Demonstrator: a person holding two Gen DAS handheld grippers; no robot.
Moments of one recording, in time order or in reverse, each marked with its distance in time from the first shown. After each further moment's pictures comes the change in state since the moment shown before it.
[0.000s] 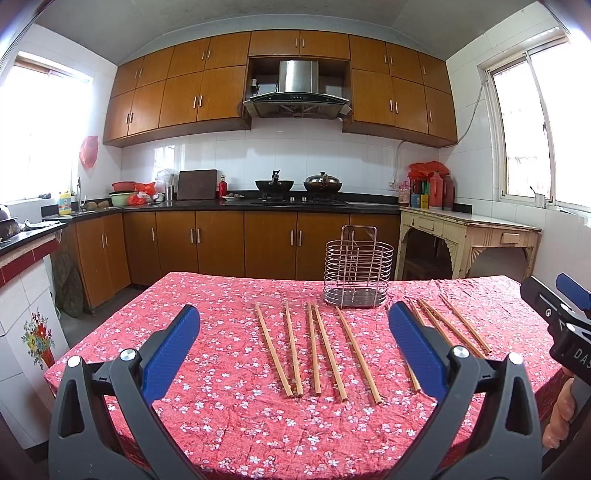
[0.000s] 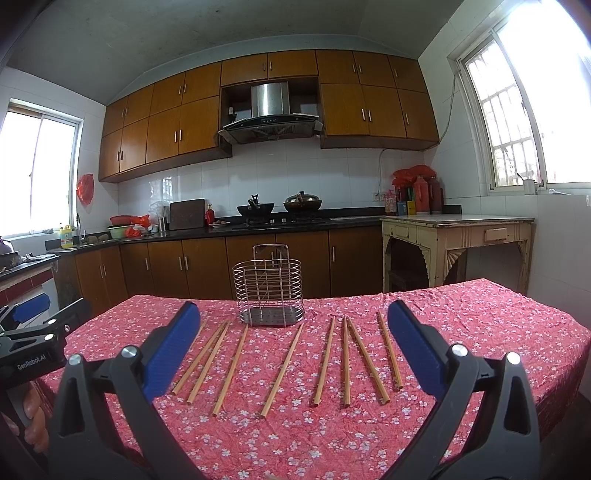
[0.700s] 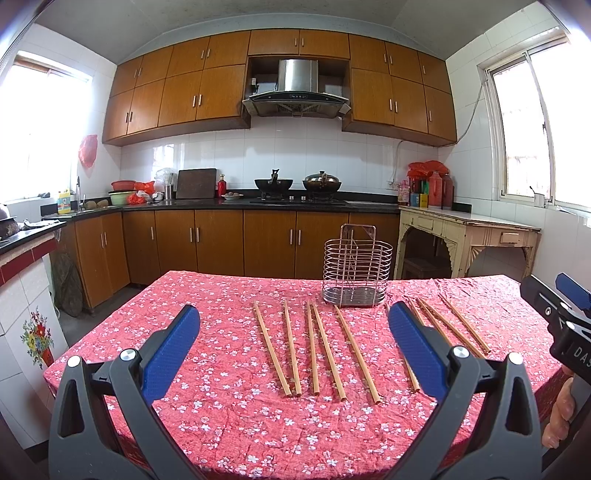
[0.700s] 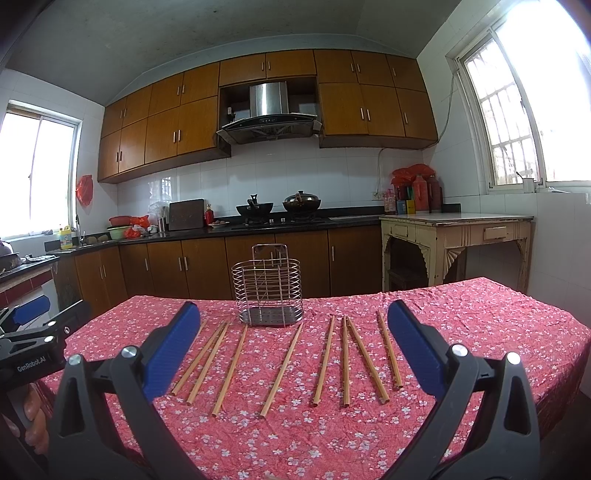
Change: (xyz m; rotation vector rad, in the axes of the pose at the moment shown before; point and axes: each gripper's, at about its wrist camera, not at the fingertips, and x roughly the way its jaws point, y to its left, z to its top) left arm 0.000 0.000 0.000 -0.001 0.001 -0.001; right arm 0.000 0.001 0.000 0.000 0.000 -0.001
